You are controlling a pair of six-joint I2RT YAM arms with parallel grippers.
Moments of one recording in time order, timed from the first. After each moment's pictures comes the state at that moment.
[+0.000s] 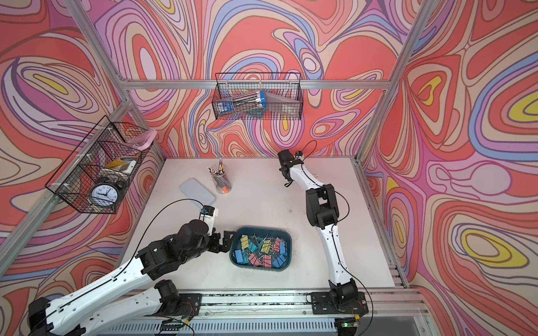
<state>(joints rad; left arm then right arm) -0.86 0.83 0.70 -0.57 -0.22 -0.57 0.29 2.51 2.19 -0.79 0.60 0.46</state>
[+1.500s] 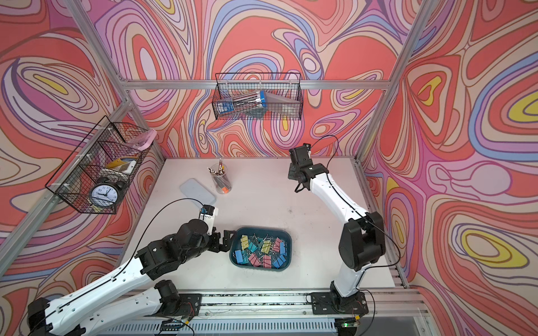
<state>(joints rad) -0.86 0.81 0.71 -0.56 -0.22 -0.58 0.37 1.67 1.52 -0.64 0.31 0.41</state>
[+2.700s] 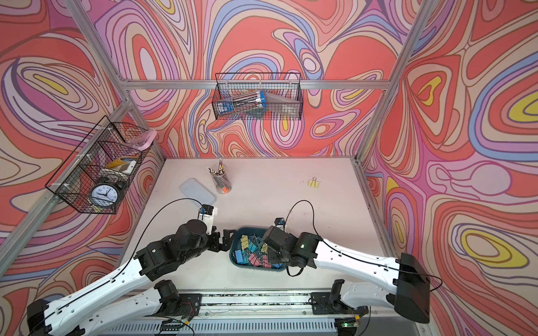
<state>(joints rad) -0.86 0.81 0.70 -0.53 -0.22 -0.58 1.07 1.19 0.84 -0.78 0.15 0.91</state>
